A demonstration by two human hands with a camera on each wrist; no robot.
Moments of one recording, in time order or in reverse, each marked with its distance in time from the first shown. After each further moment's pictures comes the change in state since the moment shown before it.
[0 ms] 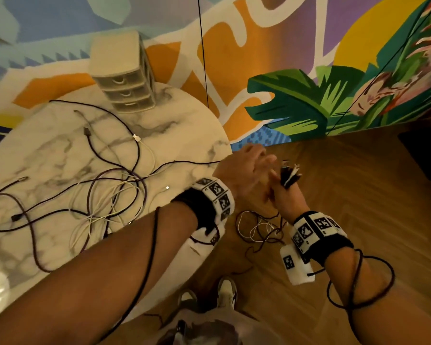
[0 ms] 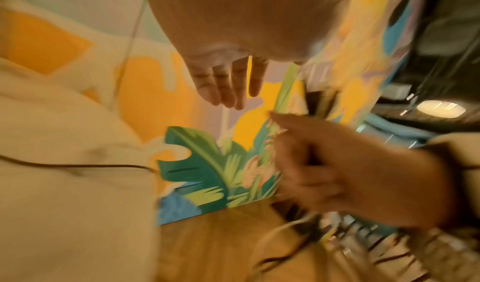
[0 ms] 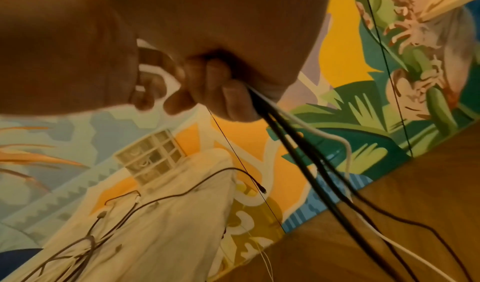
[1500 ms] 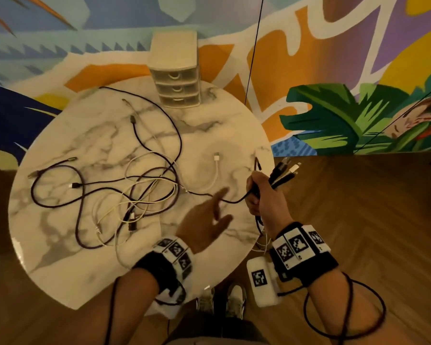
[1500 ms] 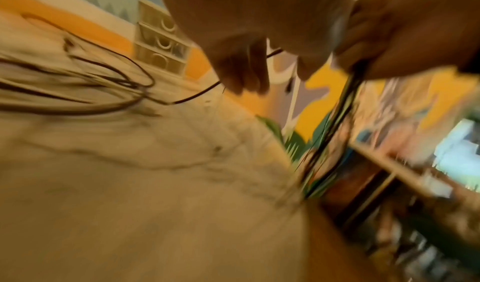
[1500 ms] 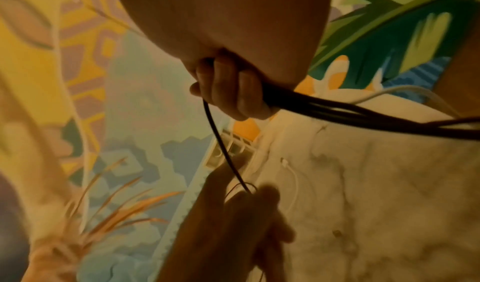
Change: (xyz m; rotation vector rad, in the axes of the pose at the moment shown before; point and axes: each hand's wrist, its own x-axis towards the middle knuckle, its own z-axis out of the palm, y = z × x) left_hand -0.172 -0.121 -0.025 -0.070 0.040 -0.318; right_hand -0.033 -0.066 0.138 0.438 -0.152 0.096
